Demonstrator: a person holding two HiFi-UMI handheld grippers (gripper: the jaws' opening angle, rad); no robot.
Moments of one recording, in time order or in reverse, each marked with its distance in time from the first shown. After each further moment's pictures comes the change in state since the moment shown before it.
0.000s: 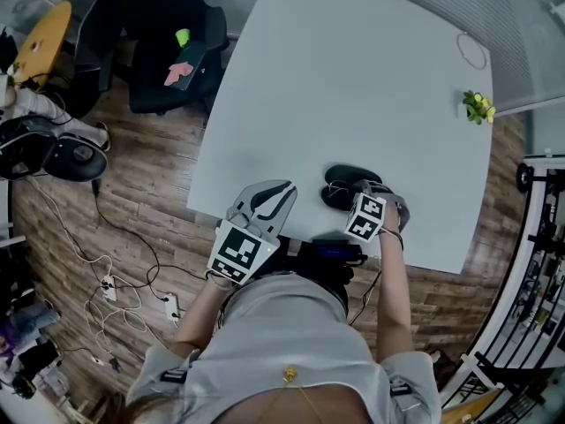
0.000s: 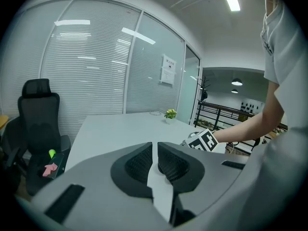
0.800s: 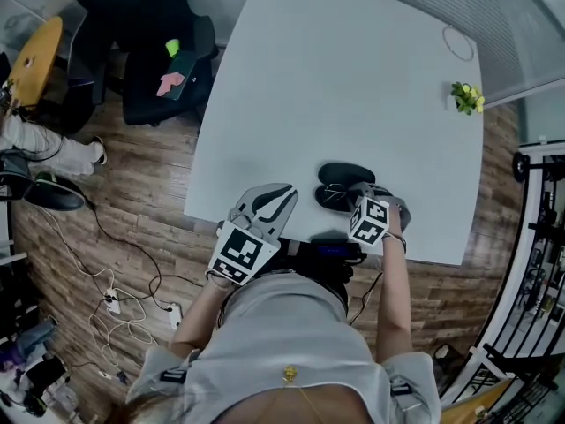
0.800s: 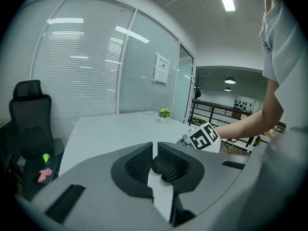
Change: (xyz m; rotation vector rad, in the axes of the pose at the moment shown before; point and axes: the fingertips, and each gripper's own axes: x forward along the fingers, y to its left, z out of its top) left arm 0.005 -0.015 0.001 0.042 0.010 -0.065; right arm -0.026 0.006 0.002 0.061 -0.089 -0.023
